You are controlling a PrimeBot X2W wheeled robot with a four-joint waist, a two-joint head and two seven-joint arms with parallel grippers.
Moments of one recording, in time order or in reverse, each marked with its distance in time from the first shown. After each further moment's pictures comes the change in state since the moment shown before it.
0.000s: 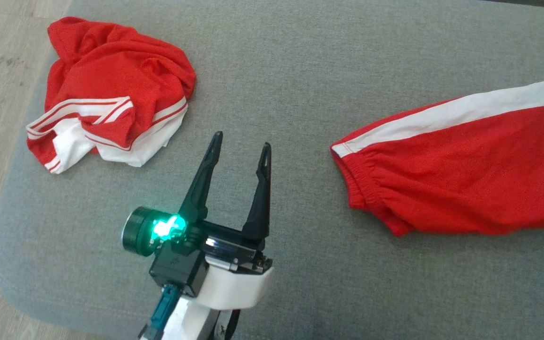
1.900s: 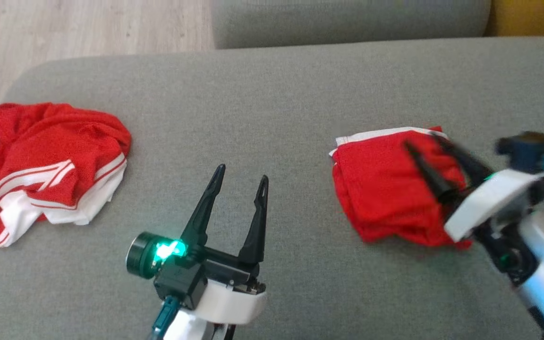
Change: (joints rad) left arm 0.091 -0.027 0.057 0.083 0.034 -0.101 0.000; right arm 0.145 0.213 0.085 -0.560 -0.115 0.000 -0.030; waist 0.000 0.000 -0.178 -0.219
